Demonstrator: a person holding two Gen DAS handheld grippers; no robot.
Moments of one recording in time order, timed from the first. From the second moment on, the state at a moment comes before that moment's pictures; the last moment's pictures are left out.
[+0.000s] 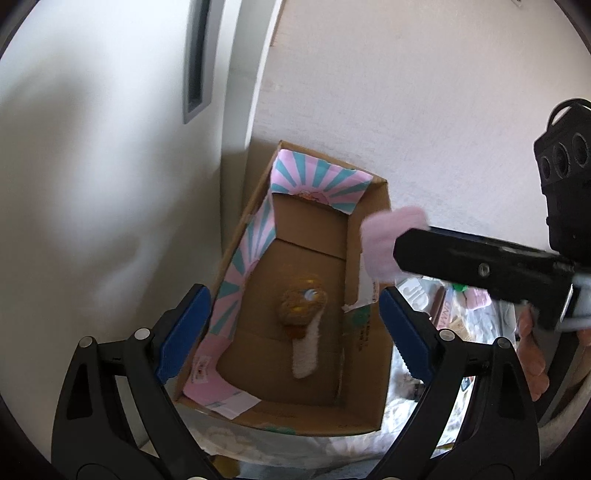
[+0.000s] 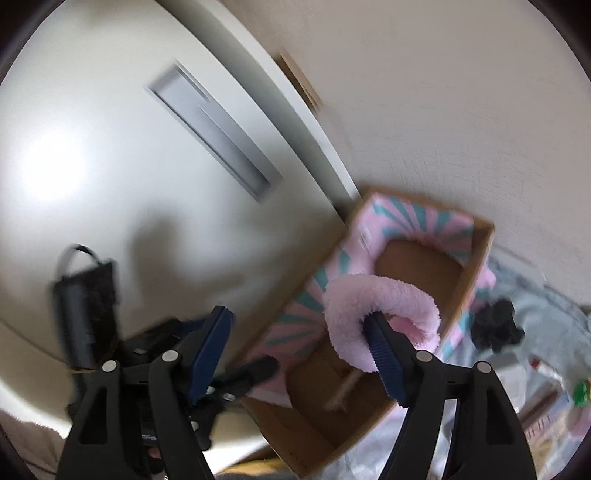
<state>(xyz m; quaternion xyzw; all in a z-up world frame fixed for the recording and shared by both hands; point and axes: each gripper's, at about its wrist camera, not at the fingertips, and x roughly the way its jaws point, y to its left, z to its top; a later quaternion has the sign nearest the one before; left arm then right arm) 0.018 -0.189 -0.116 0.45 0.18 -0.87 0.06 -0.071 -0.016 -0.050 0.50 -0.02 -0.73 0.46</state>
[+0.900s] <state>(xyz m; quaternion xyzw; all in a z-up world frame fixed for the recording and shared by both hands) -0.007 -0.018 -0.100 0.47 0.05 -0.87 -0.15 -0.015 0.256 -0.082 0.51 -0.03 -0.84 0.15</state>
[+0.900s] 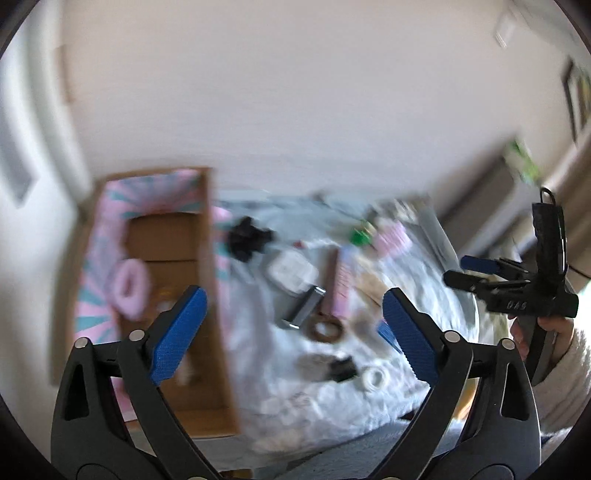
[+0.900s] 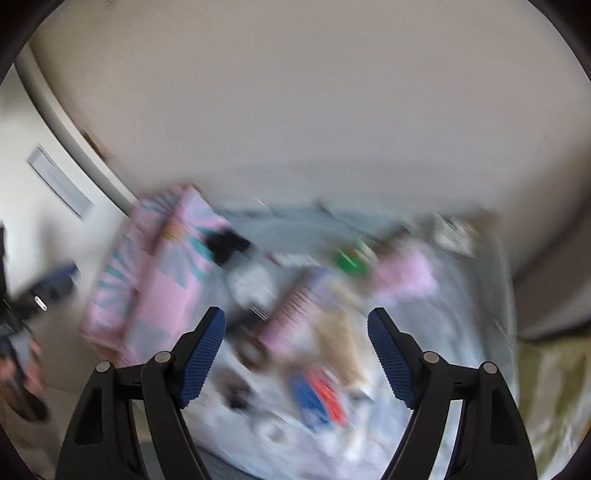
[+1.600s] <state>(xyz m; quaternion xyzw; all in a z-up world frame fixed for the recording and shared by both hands) 0.019 0.050 -0.240 0.52 -0.01 -0.82 -0.22 0.050 0.245 -0.194 0.54 0.05 -0.82 0.16</state>
